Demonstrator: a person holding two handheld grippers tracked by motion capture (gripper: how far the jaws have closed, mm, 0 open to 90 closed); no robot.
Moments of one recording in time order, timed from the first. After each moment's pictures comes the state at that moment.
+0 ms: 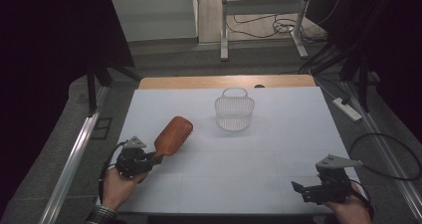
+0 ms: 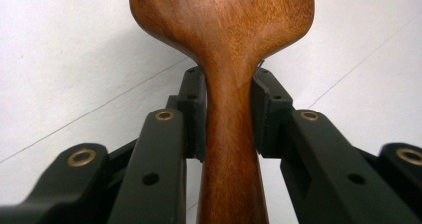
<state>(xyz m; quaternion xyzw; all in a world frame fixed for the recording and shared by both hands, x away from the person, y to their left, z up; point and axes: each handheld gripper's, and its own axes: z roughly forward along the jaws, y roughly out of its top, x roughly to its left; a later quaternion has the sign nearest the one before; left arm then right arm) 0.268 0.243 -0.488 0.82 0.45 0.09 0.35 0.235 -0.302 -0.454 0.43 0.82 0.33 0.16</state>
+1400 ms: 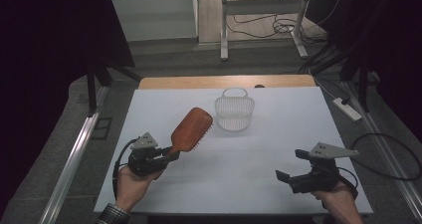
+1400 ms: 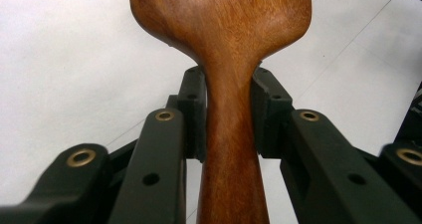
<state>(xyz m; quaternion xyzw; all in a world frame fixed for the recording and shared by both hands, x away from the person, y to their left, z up) 0.259 0.199 -0.457 0.81 0.39 0.10 0.44 0.250 -0.267 -0.426 0.36 0.80 0.46 0.12</state>
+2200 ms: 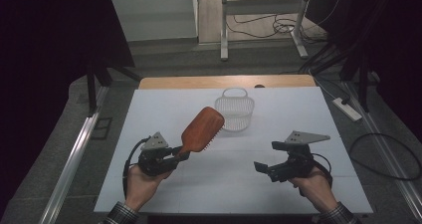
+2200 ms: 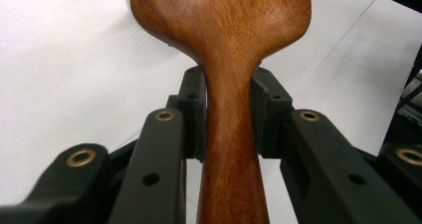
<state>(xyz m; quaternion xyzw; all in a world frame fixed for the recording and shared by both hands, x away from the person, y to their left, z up) 0.260 0.174 -0.453 0.81 0.36 0.10 0.45 0.279 -0.217 -0.425 0.33 0.81 0.48 0.06</state>
